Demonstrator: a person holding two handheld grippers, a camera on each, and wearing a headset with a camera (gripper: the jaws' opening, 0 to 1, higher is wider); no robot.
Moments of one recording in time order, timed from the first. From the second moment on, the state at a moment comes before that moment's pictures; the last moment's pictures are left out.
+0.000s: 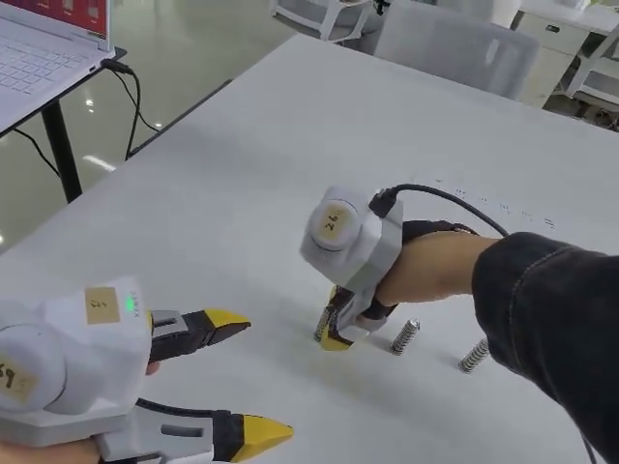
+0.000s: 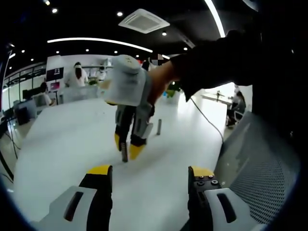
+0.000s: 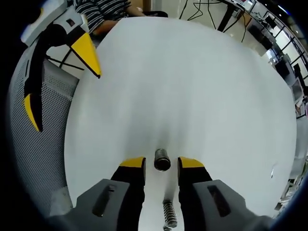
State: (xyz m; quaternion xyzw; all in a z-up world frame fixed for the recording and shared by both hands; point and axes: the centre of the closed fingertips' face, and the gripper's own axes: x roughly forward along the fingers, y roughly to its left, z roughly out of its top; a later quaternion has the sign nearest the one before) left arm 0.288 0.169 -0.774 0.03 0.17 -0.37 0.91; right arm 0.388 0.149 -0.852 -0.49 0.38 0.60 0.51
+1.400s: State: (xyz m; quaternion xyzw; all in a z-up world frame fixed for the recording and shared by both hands) left arm 0.288 0.165 -0.763 0.05 0.17 -0.38 0.91; right arm 0.422 0.064 -0.826 -0.35 0.38 0.55 0.65
